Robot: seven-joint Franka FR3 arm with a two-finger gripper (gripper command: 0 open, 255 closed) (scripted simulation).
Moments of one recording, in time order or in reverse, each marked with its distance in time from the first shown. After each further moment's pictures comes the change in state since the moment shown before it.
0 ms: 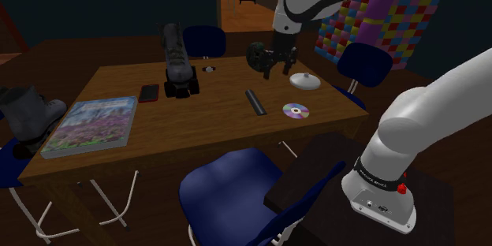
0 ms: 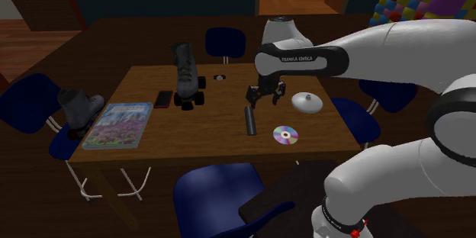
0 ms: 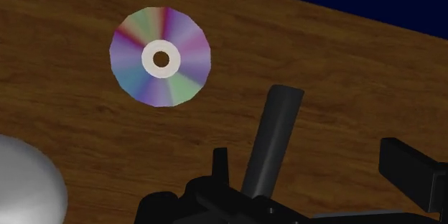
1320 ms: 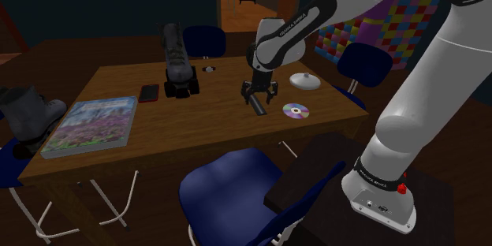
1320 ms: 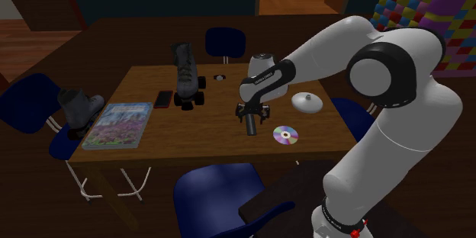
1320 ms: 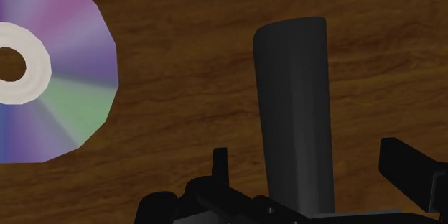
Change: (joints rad) arm -0.058 0.449 0.066 0.013 0.020 0.420 0.329
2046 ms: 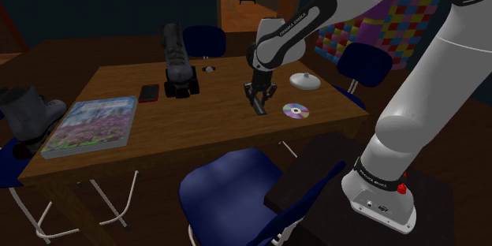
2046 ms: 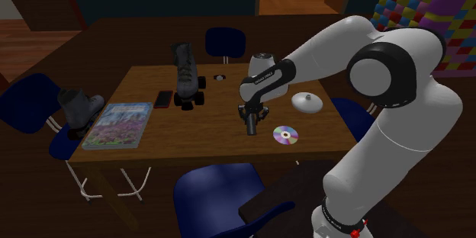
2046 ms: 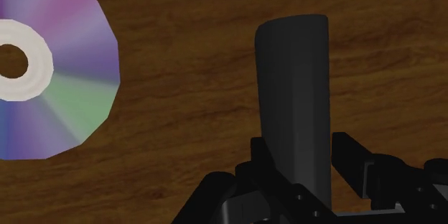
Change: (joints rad) arm -0.002 -0.001 -0.002 0.002 -0.002 -0.001 0.001
